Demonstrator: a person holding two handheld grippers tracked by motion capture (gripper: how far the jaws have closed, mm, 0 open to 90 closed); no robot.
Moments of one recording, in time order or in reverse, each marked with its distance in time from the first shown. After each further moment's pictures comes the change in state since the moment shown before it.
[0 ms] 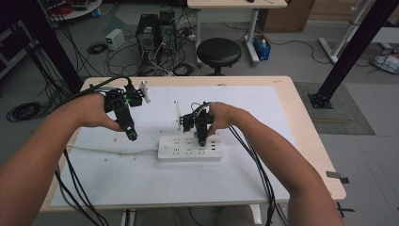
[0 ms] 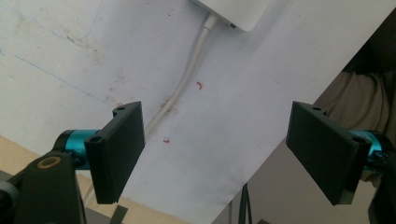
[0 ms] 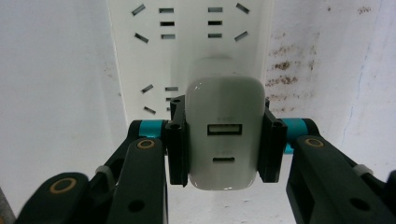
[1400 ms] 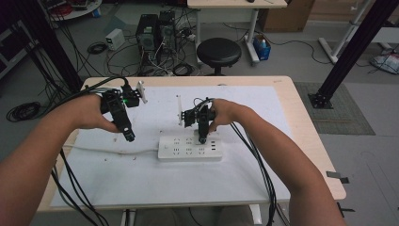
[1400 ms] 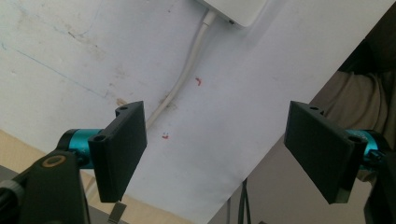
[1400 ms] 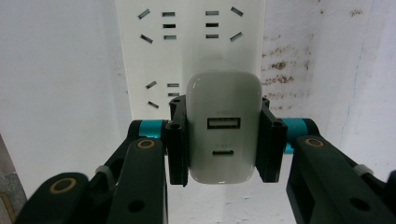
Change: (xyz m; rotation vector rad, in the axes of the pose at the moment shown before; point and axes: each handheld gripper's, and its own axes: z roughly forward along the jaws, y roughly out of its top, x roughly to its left) left arm -0.002 -0.008 -0.005 -0.003 0.011 0.000; right arm -0.009 -0.007 -0.011 -0.033 0.052 0.013
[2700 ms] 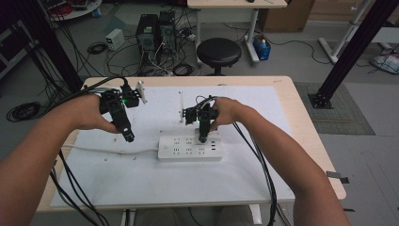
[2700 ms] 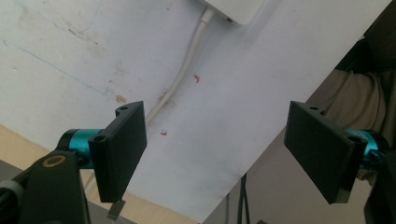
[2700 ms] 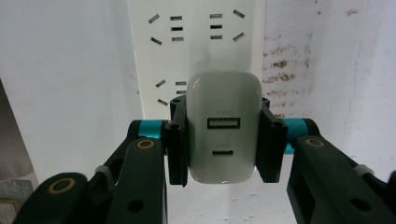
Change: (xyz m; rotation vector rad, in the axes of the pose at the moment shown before) left arm -0.005 -0.002 -0.004 -0.004 0.005 -0.013; right arm 0.001 -0.006 -0.009 -0.026 0.024 0.034
